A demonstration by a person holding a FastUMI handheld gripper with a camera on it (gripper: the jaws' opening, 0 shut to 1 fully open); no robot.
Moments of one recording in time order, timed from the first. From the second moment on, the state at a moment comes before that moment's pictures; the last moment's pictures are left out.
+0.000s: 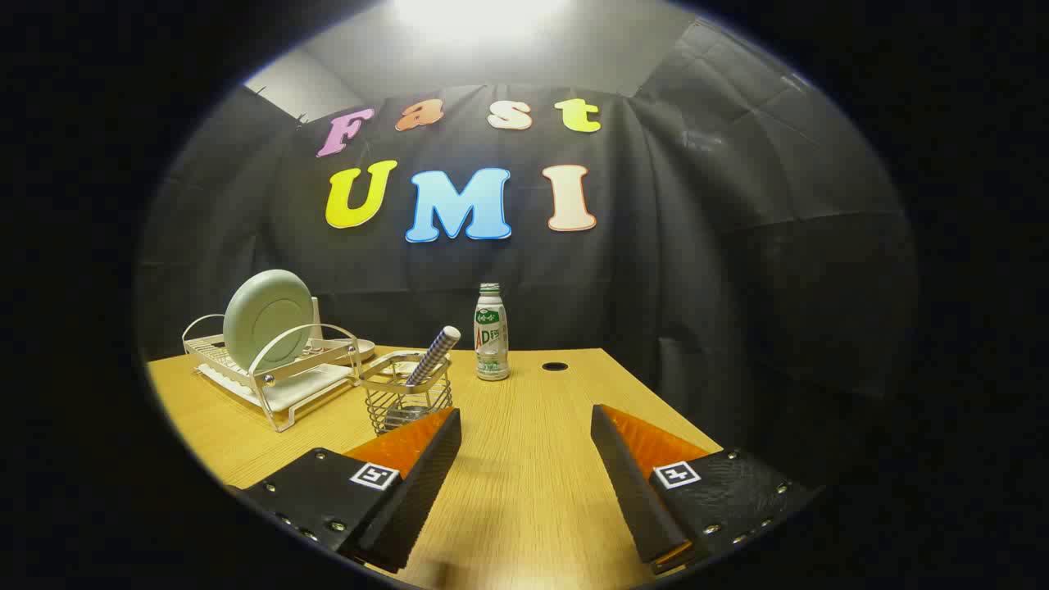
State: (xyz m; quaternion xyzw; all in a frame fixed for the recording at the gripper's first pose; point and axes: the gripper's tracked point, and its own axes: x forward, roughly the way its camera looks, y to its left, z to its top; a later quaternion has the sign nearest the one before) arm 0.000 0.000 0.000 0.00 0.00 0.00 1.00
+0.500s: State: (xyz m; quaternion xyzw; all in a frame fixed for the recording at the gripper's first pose) arm 0.075 -0.032 0.027 0.04 -0.02 -0.04 1.00
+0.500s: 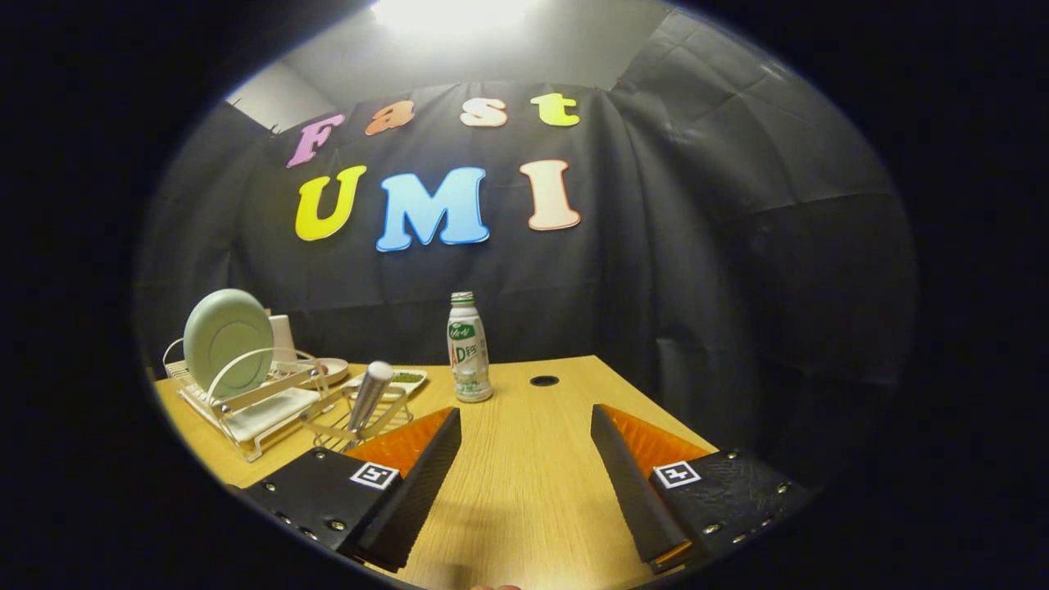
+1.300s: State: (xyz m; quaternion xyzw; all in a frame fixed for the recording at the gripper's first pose) arm -0.075 -0.036 0.181 -0.03 -0.01 -0.10 0.99
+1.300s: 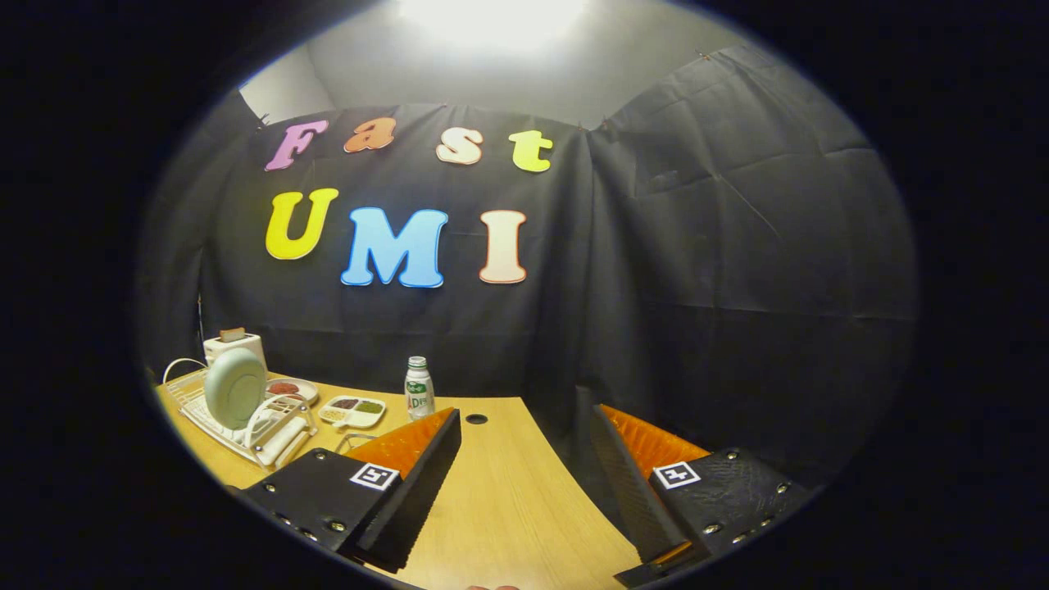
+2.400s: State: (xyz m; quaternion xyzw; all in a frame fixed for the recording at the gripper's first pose) arm 0.082 0.357 0.146 0.11 0.15 0.07 0.98
